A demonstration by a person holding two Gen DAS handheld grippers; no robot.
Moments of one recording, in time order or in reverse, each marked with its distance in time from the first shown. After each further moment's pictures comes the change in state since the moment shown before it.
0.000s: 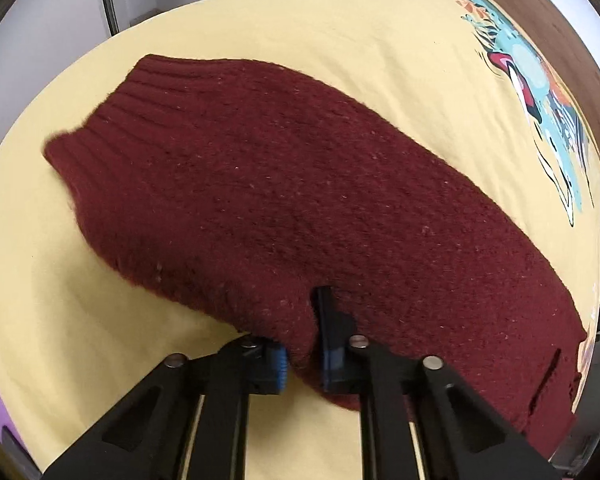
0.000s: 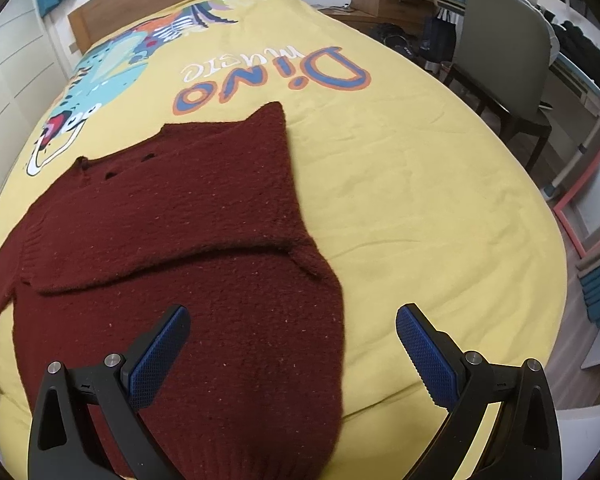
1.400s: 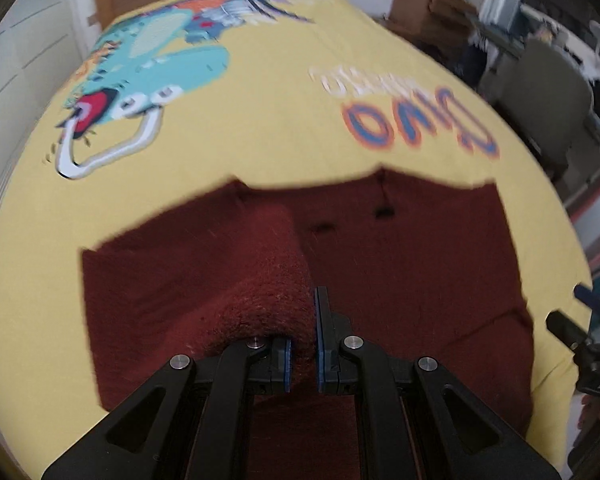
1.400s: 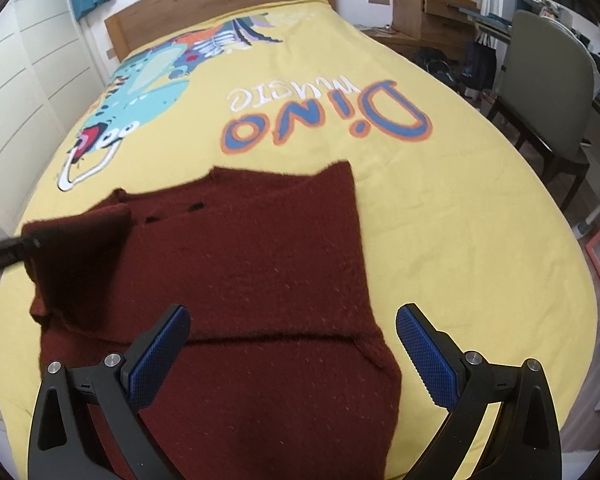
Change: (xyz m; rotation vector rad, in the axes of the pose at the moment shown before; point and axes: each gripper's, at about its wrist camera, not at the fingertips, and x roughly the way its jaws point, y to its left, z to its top) left arm -0.006 -0.435 -0.245 1.013 -0.065 -0.198; right arm 0.019 0.038 0.061 -0.065 -0.065 0.109
